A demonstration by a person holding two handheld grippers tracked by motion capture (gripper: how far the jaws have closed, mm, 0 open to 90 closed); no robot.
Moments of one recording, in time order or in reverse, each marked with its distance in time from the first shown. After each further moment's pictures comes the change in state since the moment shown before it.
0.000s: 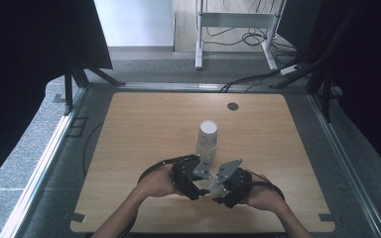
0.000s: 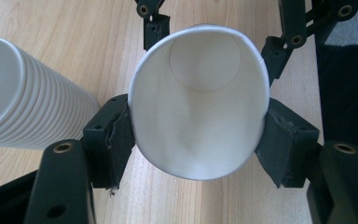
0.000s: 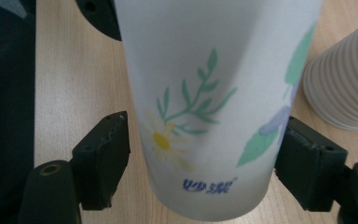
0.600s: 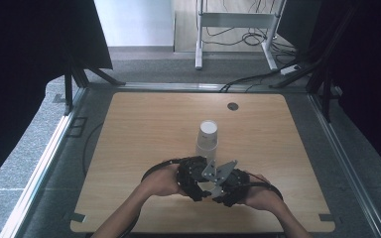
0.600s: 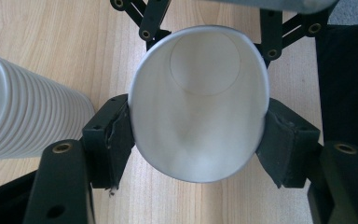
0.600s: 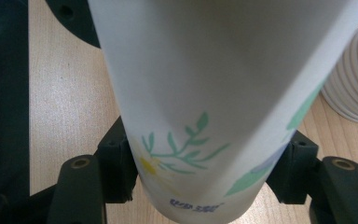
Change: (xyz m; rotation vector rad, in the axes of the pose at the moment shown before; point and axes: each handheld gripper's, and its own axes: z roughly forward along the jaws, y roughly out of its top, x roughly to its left) left arm -0.002 0.012 0.005 0.059 -0.014 0.035; right arm 0.000 0.000 0.007 0.050 0.016 -0.013
